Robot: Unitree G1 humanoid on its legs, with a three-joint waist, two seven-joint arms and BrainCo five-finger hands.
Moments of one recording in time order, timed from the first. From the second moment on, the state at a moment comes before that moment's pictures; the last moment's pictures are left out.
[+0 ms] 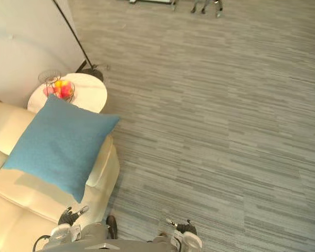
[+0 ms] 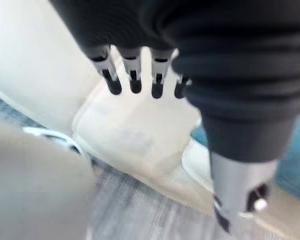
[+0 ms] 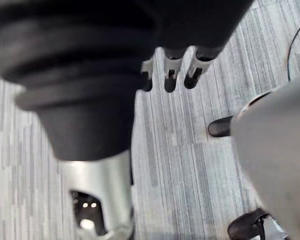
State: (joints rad) left arm 0.09 0.00 0.19 0.90 -0.05 0.02 0.21; right arm 0.07 0.01 -0.36 0.89 0.07 0.03 -0.16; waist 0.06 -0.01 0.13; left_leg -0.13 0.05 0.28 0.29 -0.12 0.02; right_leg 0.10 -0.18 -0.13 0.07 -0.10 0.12
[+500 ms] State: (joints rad) left arm 0.08 0.04 0.16 0.95 -0.07 0.02 0.22; right arm 0.03 -0.01 -0.32 0.92 0.07 0.02 -0.15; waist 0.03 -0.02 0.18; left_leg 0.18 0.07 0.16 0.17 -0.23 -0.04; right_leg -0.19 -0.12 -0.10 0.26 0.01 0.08
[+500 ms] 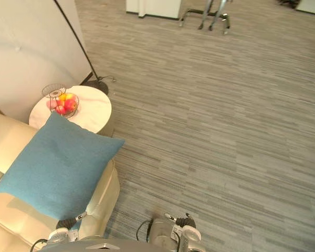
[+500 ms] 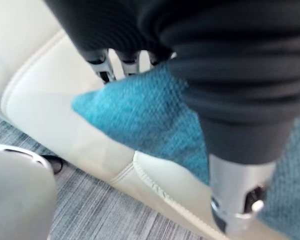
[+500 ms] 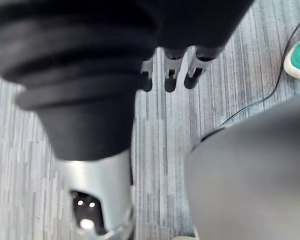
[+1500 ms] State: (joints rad) left arm 0.07 0.02 0.14 0.96 -0.09 0.04 0.21; right arm 0.05 0.01 -0.38 0.92 0.08 0.03 -0.16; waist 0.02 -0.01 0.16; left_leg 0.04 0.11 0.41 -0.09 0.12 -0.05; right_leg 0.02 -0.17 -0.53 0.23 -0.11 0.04
